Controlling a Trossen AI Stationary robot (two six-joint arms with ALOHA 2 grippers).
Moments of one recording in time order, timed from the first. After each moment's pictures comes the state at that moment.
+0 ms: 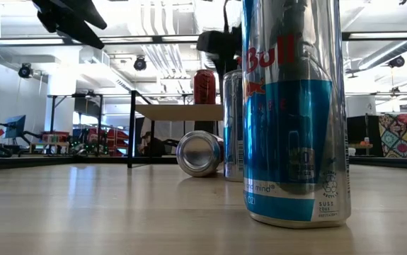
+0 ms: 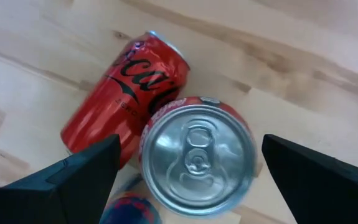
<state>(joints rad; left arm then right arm) -0.45 1.02 0.94 -0.80 -0.71 -0.66 0.11 1.89 1.58 -1.05 0.32 1.25</state>
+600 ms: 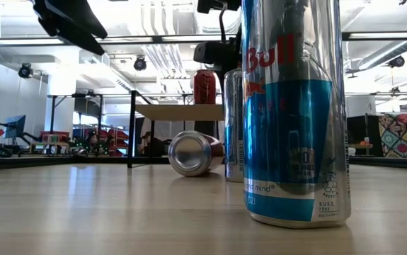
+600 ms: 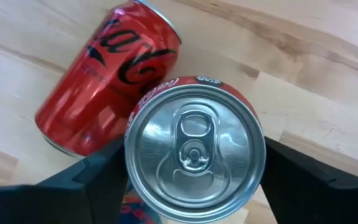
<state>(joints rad) -0.44 1.05 0.92 -0.80 -0.71 -0.66 0.10 1.93 1.59 -1.04 0.27 1.26</state>
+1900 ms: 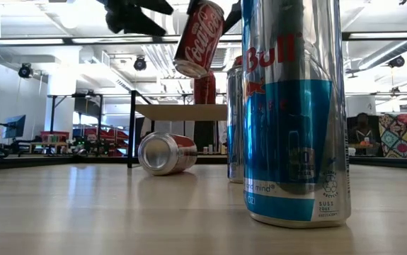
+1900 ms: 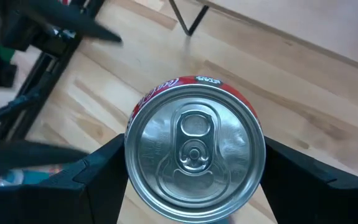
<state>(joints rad) -0.17 1.17 0.92 -0.18 -0.48 -0.15 0.04 1.90 2.11 -1.19 0.24 1.04</state>
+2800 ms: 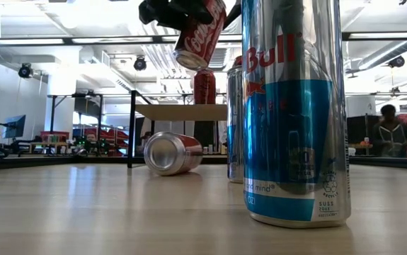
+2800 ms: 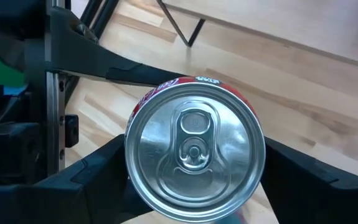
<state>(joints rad) -0.15 1.48 1.22 -0.27 -0.59 -0.14 0.07 1.88 2.11 -1.18 0.29 1.12</state>
